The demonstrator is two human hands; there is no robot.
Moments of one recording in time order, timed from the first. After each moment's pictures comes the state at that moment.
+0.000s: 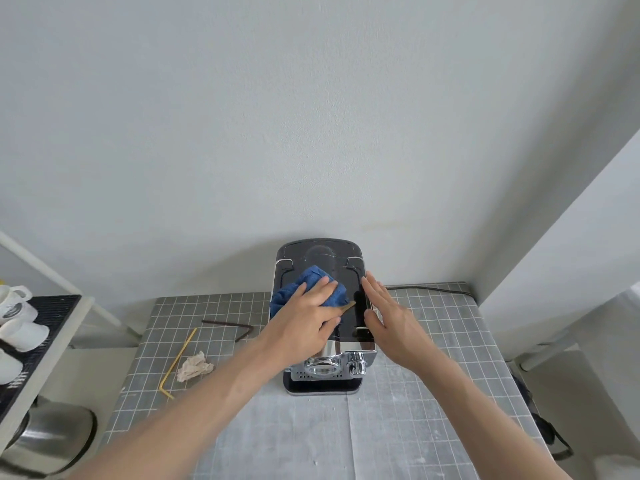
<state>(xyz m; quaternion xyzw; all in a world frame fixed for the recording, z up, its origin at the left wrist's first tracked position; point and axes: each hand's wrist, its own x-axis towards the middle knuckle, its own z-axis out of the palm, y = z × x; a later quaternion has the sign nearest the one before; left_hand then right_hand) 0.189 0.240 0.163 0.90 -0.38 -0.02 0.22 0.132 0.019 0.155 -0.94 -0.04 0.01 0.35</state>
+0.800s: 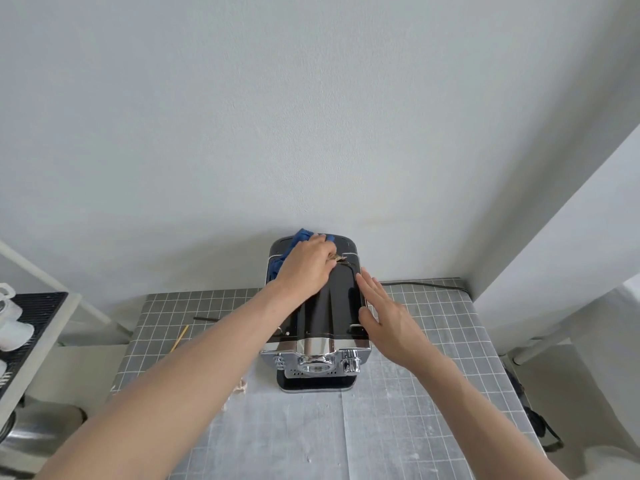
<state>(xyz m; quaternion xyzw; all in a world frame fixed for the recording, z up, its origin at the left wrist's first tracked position) 0.278 0.193 0.173 0.93 -0.31 0.07 0.20 0.134 0.017 0.155 -0.93 -0.03 0.02 0.36</state>
